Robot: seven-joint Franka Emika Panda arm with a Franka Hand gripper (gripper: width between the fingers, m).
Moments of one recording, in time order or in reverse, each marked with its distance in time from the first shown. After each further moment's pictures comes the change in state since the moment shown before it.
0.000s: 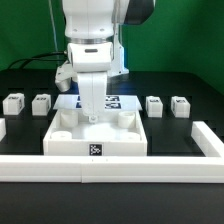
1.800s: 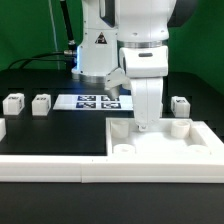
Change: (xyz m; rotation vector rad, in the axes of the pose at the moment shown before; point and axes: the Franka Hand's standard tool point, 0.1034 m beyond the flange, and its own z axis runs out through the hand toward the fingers) arm 0.094 0.061 -0.001 -0.043 0.026 0.087
